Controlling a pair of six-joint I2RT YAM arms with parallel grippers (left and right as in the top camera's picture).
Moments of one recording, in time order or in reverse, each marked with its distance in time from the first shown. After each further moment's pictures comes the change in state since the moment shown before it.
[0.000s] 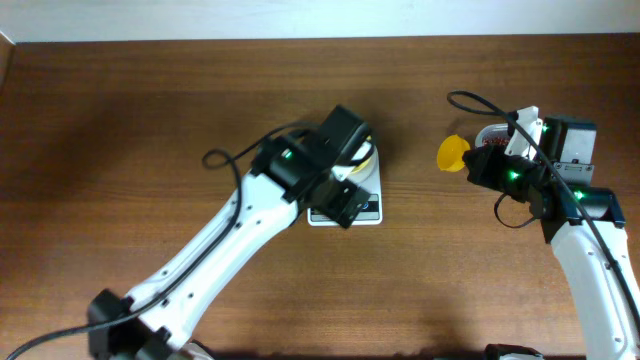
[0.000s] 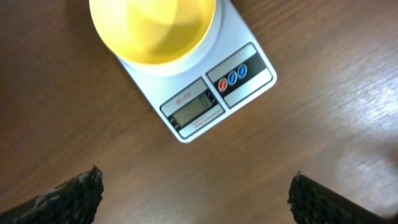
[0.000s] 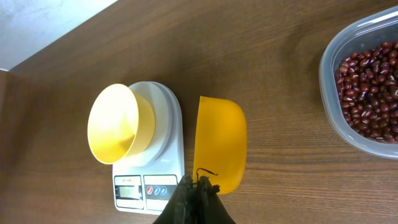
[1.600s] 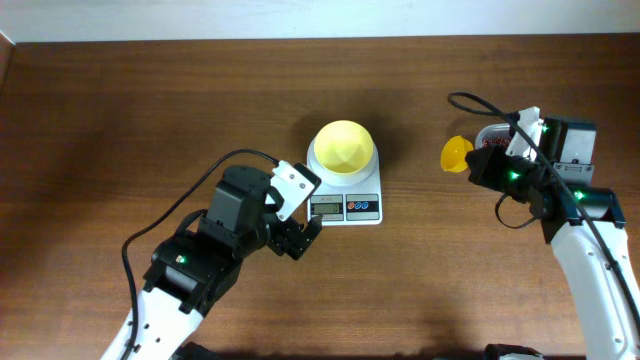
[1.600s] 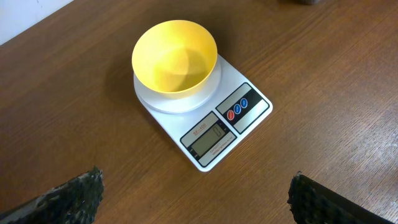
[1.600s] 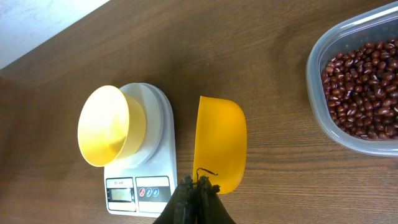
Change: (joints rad) left arm 0.186 -0.589 -0.600 0.492 0.189 0.263; right arm 0.000 -0.002 0.000 -0.008 0.032 -0.004
